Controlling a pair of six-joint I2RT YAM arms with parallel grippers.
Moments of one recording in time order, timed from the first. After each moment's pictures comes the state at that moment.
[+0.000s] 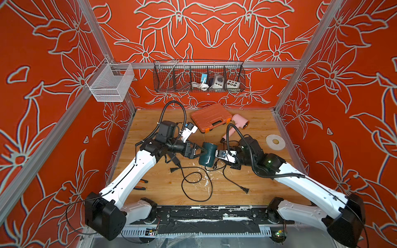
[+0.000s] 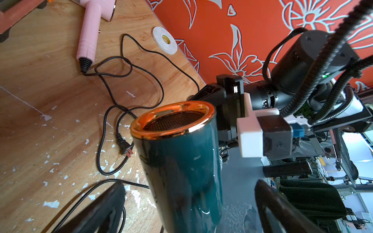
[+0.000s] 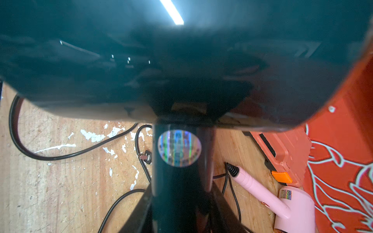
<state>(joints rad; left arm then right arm) -0.37 1.21 1.09 -0.58 0.90 -0.20 0.76 1.09 0.87 -0.46 -0.18 -0.76</state>
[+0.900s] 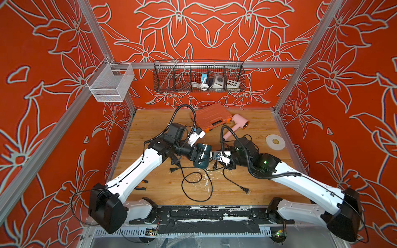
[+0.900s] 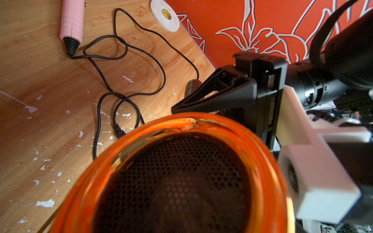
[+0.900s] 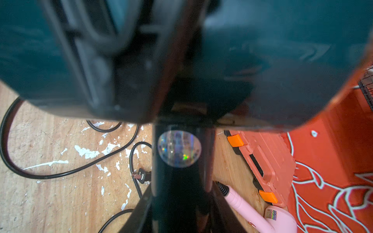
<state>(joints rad) -0.47 1.27 1.09 -0.61 0.82 -0.16 0.85 1.13 0.91 -0.40 -0.12 -0.78</state>
